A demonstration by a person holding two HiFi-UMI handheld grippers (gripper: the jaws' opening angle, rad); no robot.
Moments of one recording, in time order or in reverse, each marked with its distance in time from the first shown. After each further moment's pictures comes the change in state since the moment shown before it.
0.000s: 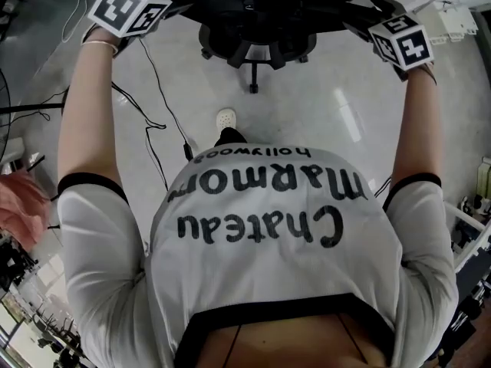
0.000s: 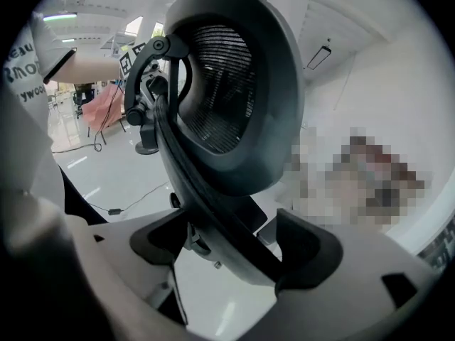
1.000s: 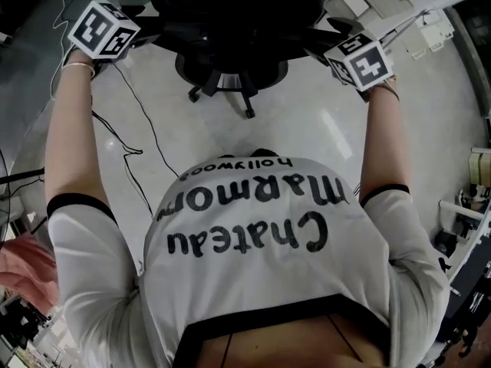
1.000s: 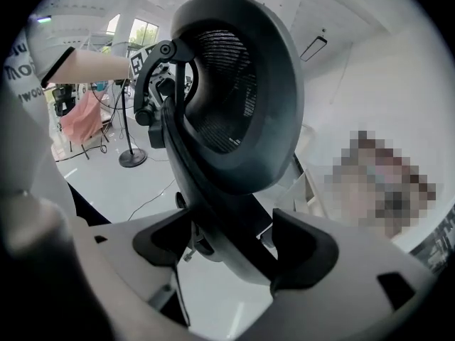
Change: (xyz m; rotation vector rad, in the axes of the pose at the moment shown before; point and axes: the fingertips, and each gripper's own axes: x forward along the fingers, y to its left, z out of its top) left arm 0.085 0.291 -0.006 0.081 0.060 -0.108; right arm 0.159 -0.088 0.163 0.094 0.051 -0.078
